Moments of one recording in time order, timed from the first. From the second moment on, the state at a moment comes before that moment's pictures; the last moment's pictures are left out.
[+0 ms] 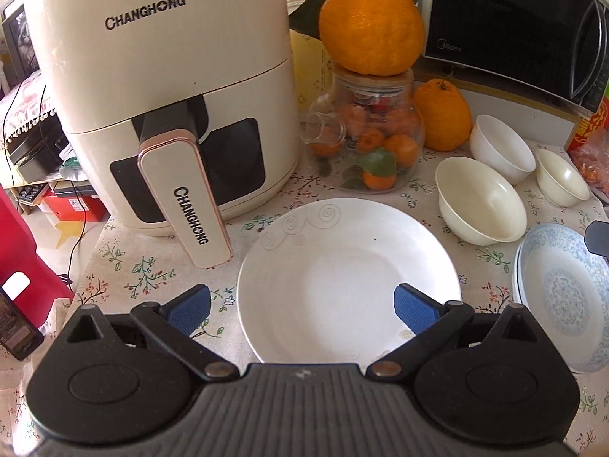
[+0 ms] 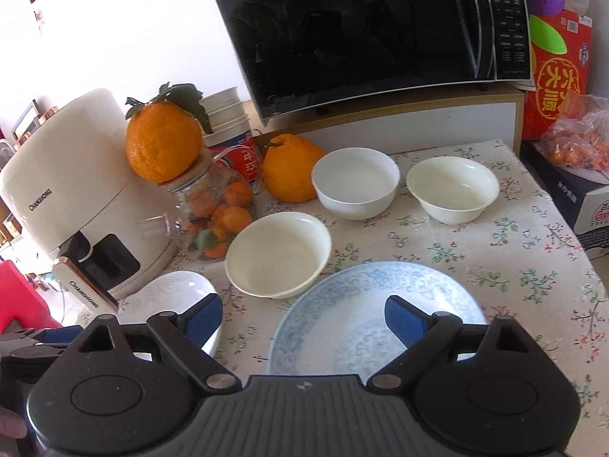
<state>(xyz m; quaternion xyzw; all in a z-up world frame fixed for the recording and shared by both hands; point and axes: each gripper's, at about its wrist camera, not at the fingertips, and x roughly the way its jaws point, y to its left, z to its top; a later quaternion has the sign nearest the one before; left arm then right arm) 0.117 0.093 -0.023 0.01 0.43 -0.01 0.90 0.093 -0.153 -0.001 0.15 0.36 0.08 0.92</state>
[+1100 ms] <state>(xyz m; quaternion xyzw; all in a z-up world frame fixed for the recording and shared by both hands) 0.142 0.163 -0.067 -0.16 0.48 -0.03 0.86 0.132 -0.065 -0.076 0.20 0.45 0.08 0.87</state>
